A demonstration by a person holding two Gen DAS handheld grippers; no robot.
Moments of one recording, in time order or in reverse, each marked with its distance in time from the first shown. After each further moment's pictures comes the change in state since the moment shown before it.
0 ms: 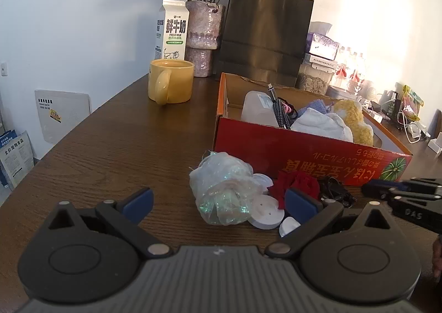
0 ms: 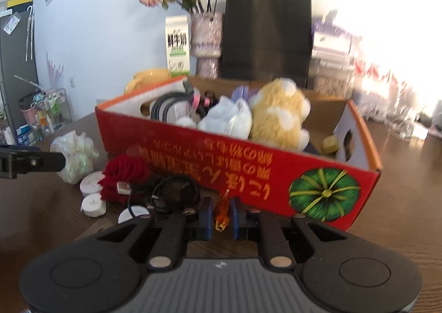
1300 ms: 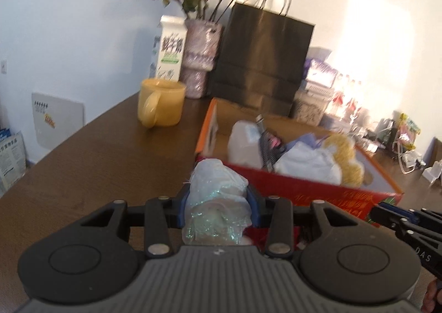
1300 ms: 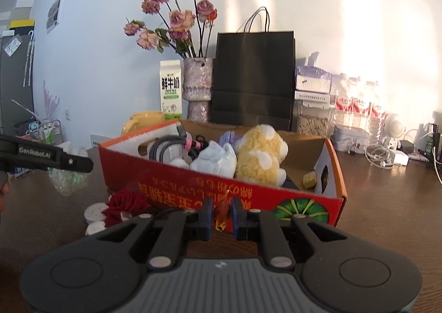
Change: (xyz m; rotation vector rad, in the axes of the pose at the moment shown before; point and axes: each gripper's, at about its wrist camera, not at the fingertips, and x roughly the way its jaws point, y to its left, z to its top) left arm 0.005 -0.020 0.025 -0.066 -0.090 -0.032; right arm -0.036 -0.003 0.000 0.006 -0.187 -0.035
